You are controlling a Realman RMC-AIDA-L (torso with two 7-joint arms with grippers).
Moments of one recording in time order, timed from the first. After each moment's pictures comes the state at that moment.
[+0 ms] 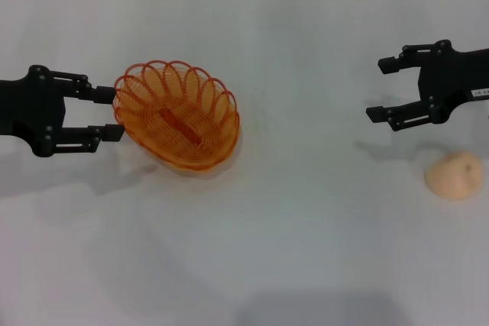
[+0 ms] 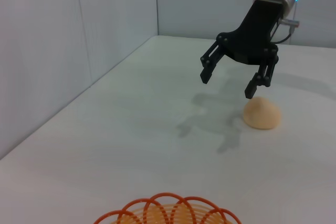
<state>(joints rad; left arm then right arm) -0.54 -1.91 0.66 0.82 2.13 1.78 -1.30 0.61 2.00 -0.91 -0.92 -2.06 -1.49 1.43</state>
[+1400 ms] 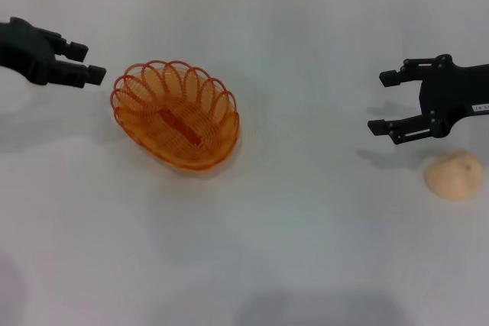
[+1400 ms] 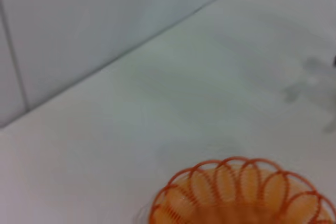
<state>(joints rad) -0.70 -1.89 0.66 0.93 2.39 1.68 -1.82 0.59 2.01 -0.91 -0.89 -2.06 -1.48 1.39</state>
